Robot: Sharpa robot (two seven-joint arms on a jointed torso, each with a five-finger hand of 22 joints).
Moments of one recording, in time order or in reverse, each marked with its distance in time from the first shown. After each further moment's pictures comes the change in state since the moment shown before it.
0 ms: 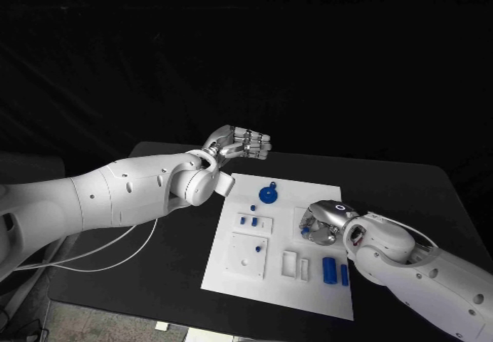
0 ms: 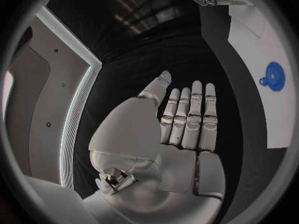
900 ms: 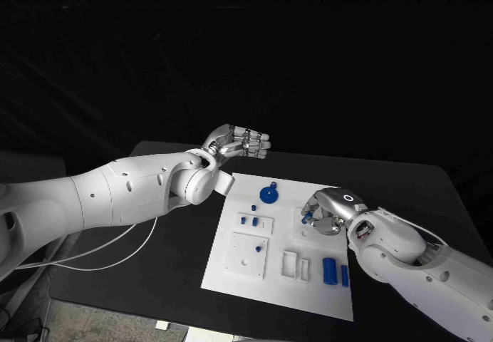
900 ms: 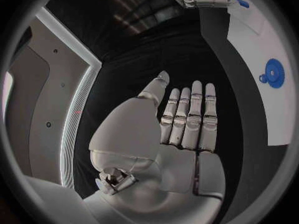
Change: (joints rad) left arm 0.000 0.000 0.000 -0.010 0.000 0.001 0.000; left_hand -0.009 0.009 -0.030 0.025 -0.005 0.000 0.000 0.000 0.000 0.000 0.000 0.000 0.000 0.000 0.000 0.000 0.002 0.000 0.000 0.000 0.000 -0.011; right arm -0.008 -0.036 0.038 0.080 -0.055 -0.141 -0.033; right_hand 0.033 0.009 0.147 -0.021 -0.008 0.089 -0.022 -0.003 0.008 0.066 0.015 -0.003 0.003 0.003 -0.022 0.000 0.018 -0.036 -0.017 -0.031 0.041 0.088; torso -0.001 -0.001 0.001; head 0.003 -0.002
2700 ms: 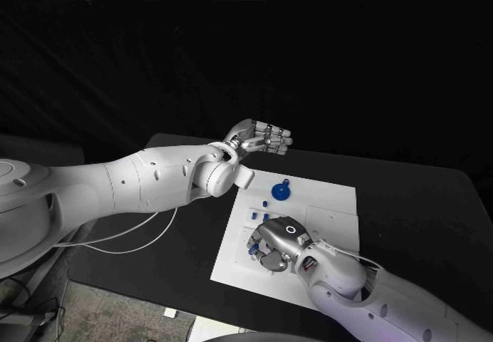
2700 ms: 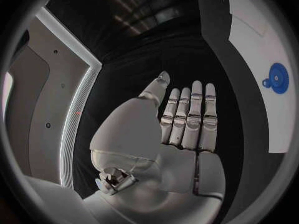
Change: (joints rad) left arm 0.000 0.047 0.000 -0.036 0.000 0.001 0.000; left_hand 0.009 0.009 -0.012 0.001 0.000 0.000 0.000 0.000 0.000 0.000 0.000 0.000 0.000 0.000 0.000 0.000 0.001 0.000 0.000 0.000 0.000 -0.010; right arm -0.031 0.232 -0.194 -0.015 -0.069 -0.054 0.080; right_hand 0.007 -0.003 -0.007 0.005 -0.005 0.004 0.003 -0.002 0.000 0.002 0.002 -0.001 -0.001 0.005 -0.001 -0.010 0.005 -0.014 0.000 0.000 -0.010 0.025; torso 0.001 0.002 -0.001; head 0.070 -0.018
